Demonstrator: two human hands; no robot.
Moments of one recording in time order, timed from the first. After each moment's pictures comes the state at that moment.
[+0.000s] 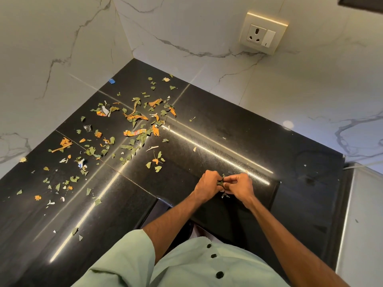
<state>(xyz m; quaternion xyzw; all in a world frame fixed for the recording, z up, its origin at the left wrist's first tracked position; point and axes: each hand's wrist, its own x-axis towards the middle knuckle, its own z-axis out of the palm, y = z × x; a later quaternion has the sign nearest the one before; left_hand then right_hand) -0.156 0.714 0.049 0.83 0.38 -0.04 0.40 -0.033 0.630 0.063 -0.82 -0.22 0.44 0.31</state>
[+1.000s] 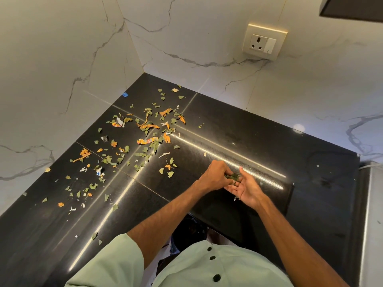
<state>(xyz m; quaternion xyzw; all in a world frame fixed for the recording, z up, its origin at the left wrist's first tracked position) -0.170 0.747 0.122 0.87 0.30 0.01 0.39 -0.048 0.640 0.083 -0.48 0.08 0.67 0.56</state>
